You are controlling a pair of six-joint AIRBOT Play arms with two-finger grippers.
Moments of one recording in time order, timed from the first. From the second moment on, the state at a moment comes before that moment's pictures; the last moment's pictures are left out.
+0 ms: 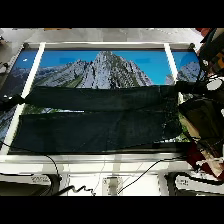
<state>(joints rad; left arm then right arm) 0.65 -1.59 1.21 0.99 -0.58 -0.97 -0.29 -1.40 1.23 -1.11 0.76 1.22</state>
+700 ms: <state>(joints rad) 0.66 -1.12 1.21 0.97 -1.00 -1.04 -0.29 -1.21 1.20 -1.37 1.42 1.33</state>
